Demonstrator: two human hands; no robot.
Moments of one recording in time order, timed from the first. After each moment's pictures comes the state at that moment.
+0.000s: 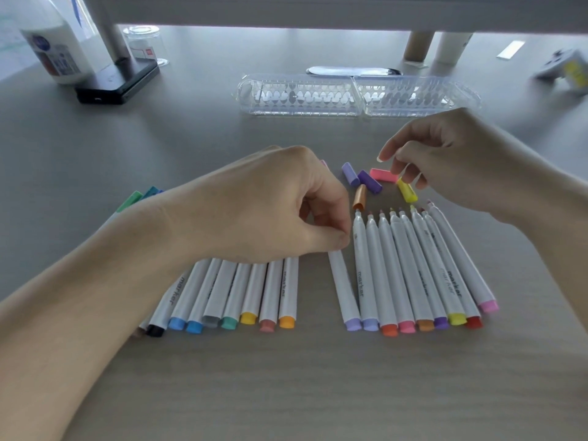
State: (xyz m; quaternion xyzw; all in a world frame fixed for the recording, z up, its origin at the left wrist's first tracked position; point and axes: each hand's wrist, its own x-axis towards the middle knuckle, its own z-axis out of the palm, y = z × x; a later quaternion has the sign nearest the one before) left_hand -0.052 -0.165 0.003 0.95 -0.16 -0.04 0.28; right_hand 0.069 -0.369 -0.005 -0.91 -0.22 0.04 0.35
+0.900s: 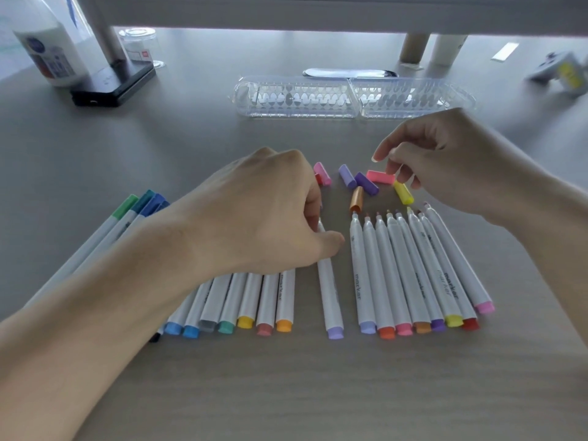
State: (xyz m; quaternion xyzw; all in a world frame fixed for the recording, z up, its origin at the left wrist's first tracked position) left_hand -0.049 -0.169 -0.010 0.99 -0.04 0.05 0.15; right_hand 0.068 -0.368 -0.005 -0.91 -0.23 0.02 0.35
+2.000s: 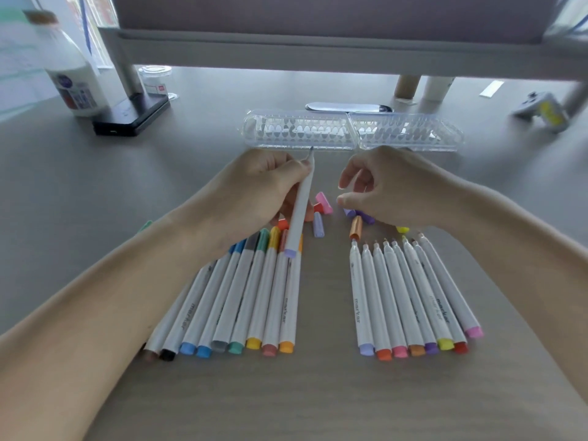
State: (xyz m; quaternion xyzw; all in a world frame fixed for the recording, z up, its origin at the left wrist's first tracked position) left_hand -0.033 -0.152 0.003 0.83 0.09 0.04 0.55; right_hand 0.081 -0.329 0.001 -0.93 -0.34 0.02 0.16
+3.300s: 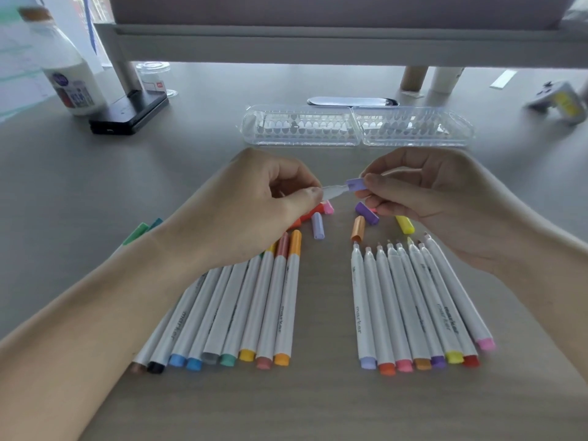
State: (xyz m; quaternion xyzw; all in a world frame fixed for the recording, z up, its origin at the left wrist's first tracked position) left_hand -0.043 -0.153 0.002 0.91 0.01 0.09 0.40; right_hand 0.054 -0.359 -0.009 -0.75 -0.22 0.13 0.61
